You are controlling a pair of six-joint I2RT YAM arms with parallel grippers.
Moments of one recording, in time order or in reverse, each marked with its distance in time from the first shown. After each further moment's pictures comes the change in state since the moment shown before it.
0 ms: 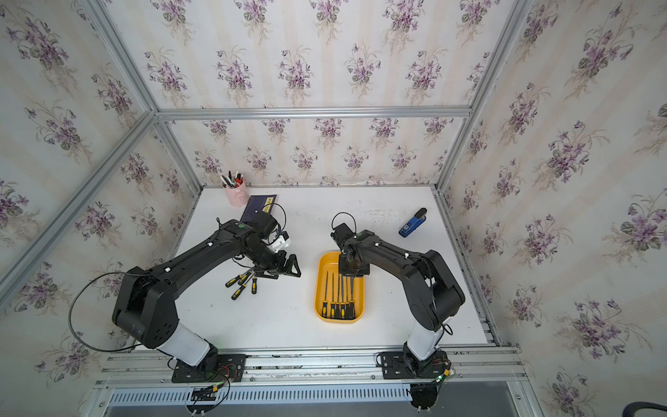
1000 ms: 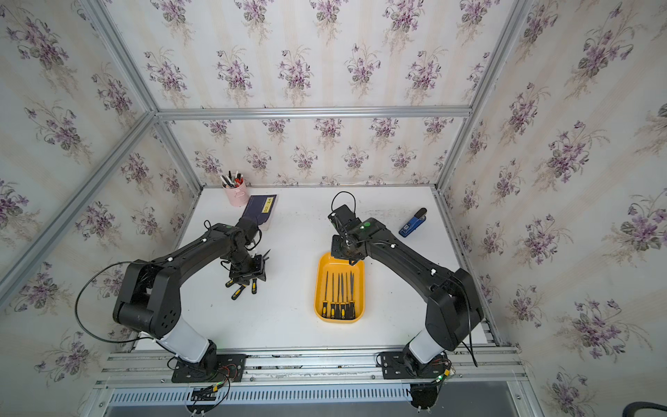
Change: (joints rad) left arm 0.190 0.068 -0.121 -0.017 -0.336 -0.115; right arm 0.049 -0.148 0.168 -0.069 -0.030 0.063
